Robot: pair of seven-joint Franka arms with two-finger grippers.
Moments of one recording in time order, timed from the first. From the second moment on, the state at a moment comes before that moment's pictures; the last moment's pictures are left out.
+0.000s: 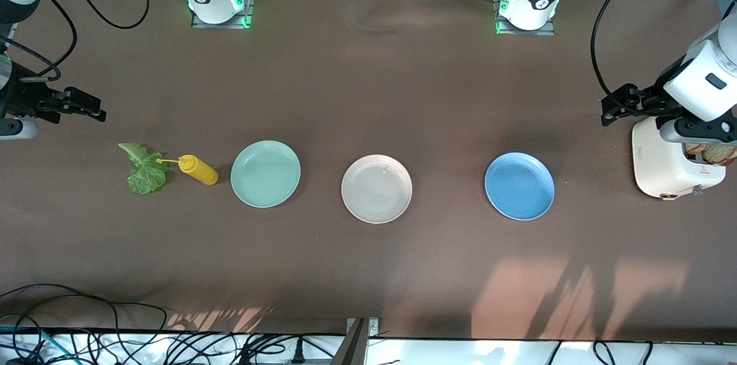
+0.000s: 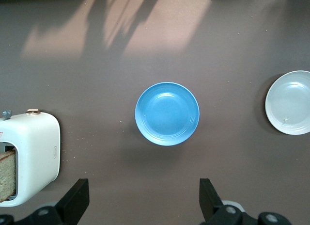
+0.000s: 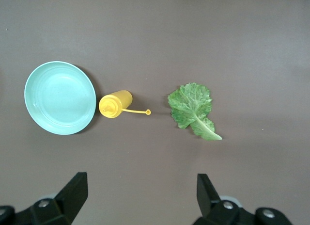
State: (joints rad) left arm -0.05 0.22 -0.06 -1.28 0.02 1.49 -0.07; right arm -0.02 0.10 -0.06 -1.65 0.04 1.70 -0.12
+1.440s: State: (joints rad) left arm 0.00 0.23 -0.06 -1.29 0.02 1.47 -0.04; right arm 0.00 0.12 -0.06 -1.63 0.04 1.70 -0.12
